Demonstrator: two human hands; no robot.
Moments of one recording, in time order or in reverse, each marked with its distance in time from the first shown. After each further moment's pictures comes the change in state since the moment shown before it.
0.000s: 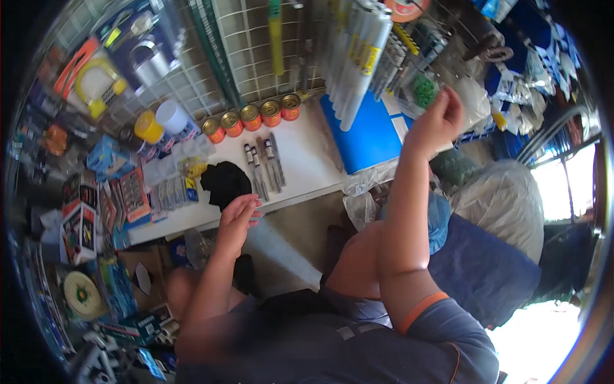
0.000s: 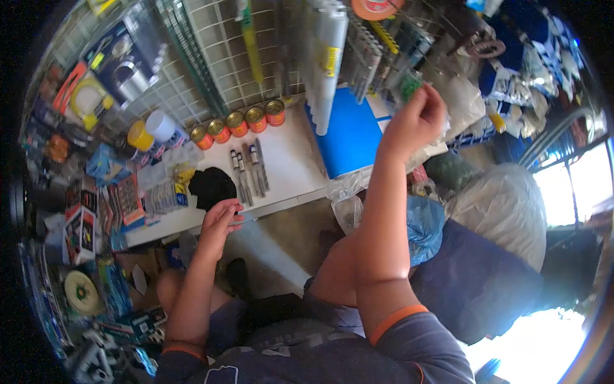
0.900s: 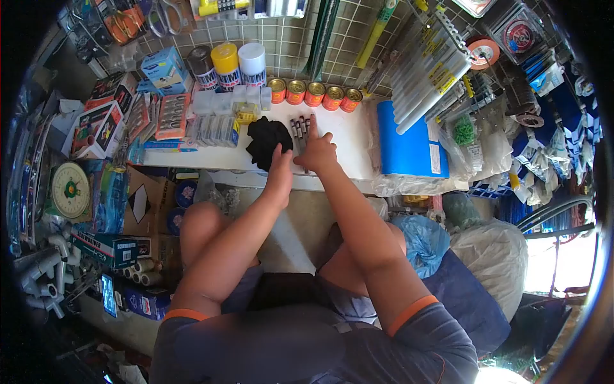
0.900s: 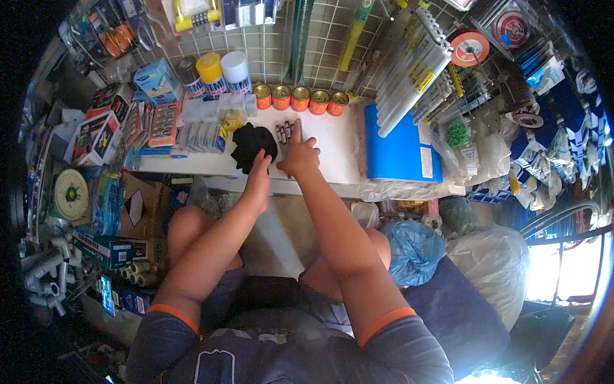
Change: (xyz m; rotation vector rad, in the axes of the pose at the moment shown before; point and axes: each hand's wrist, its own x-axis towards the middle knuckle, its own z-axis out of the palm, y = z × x) left_hand 0.042 -0.052 0.017 -0.371 0.329 0.126; right_hand -0.274 -0.055 0.046 -0.994 -1.781 0.216
